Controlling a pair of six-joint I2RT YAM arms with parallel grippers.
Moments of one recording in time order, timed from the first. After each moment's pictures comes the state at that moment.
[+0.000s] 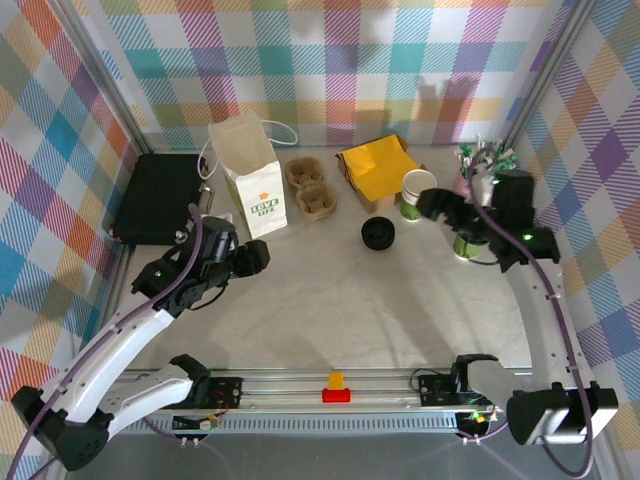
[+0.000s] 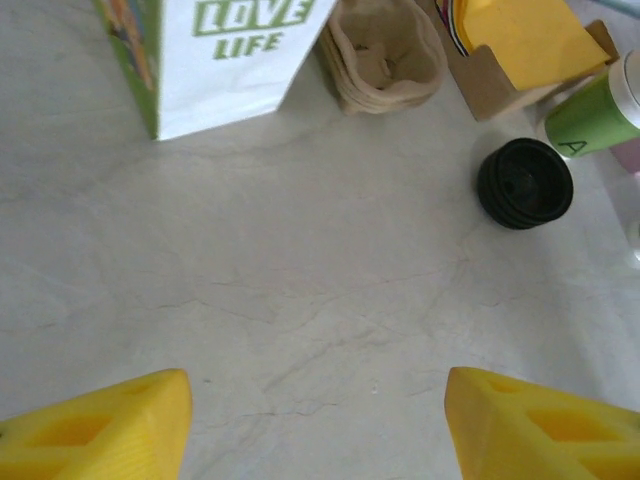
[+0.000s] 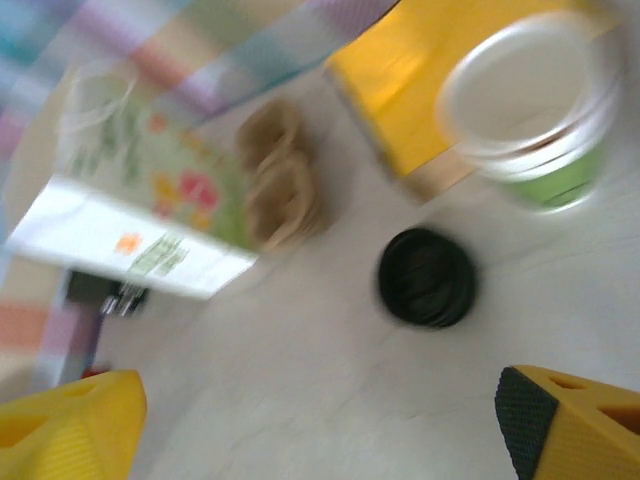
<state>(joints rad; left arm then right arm) -0.57 0.96 1.01 -0.82 -0.12 -0.65 0.09 1.07 1.14 -0.71 -0.51 0.44</state>
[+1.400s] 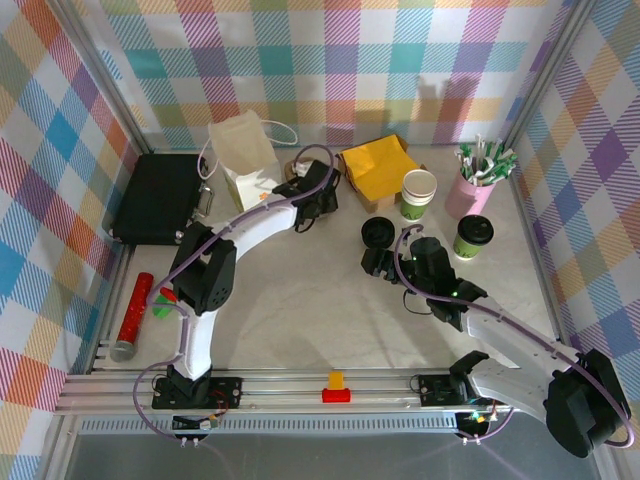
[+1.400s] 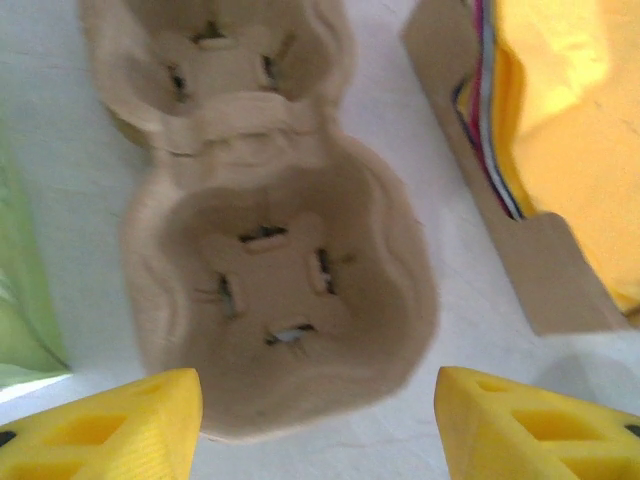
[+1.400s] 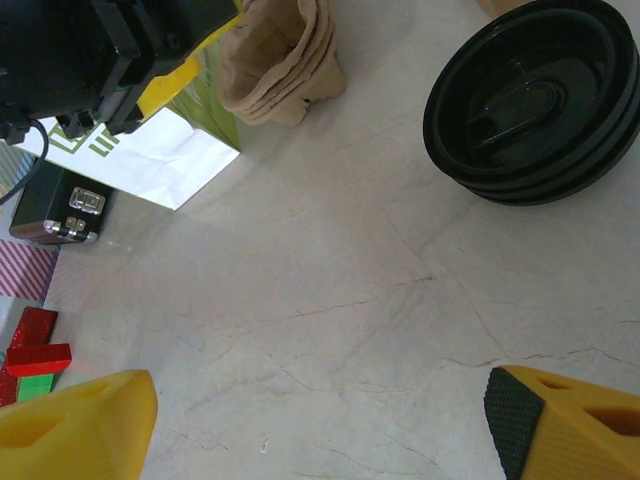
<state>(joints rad) -0.61 2.06 1.67 -0.49 -0.34 -0.67 0.58 1.00 0.52 -0.06 -0.09 0.73</state>
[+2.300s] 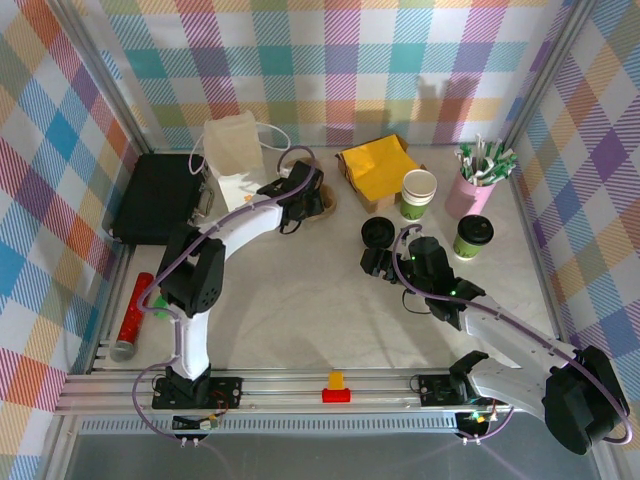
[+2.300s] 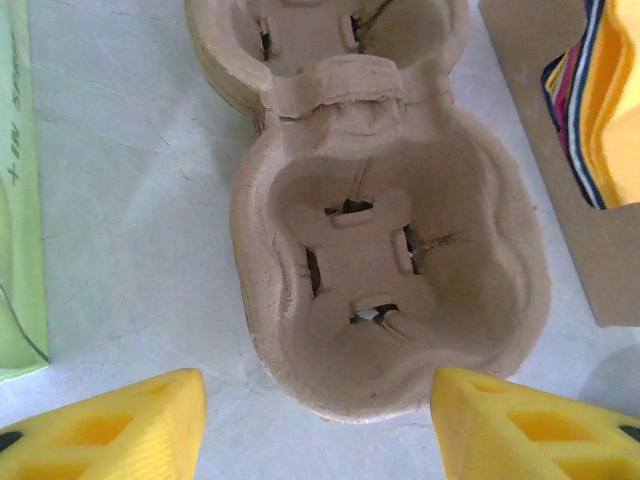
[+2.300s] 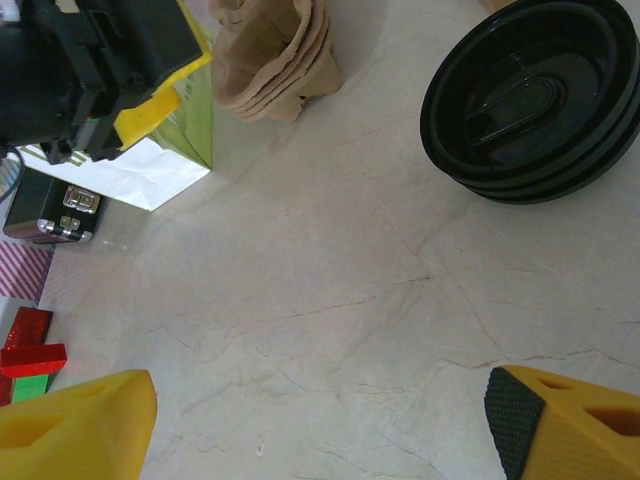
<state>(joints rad) -0.55 2.01 1.57 -0.48 -0.25 -0.69 0.58 1.02 0.52 -0.05 -0.09 0.73</state>
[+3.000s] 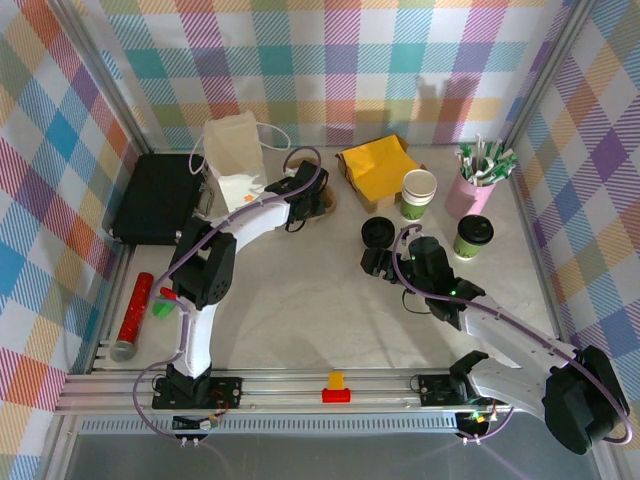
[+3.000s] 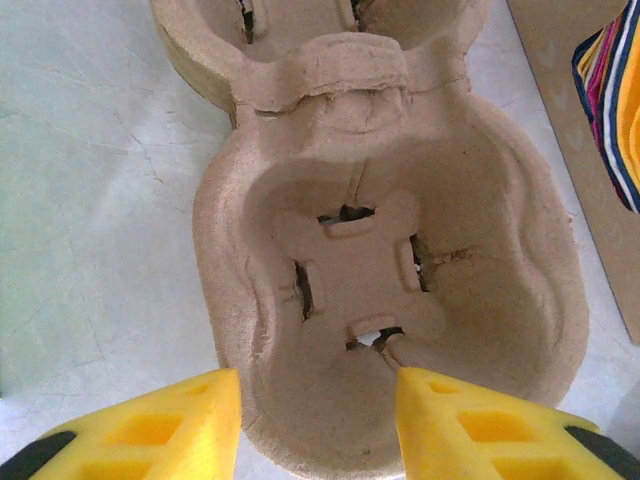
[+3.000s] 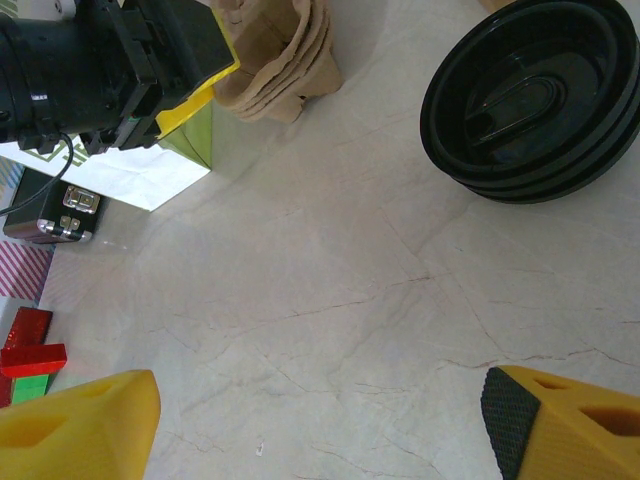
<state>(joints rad) -0.55 2.09 1.65 -0.50 -0.24 -0.68 0.58 1.02 0.52 -0.05 -0.09 0.73</state>
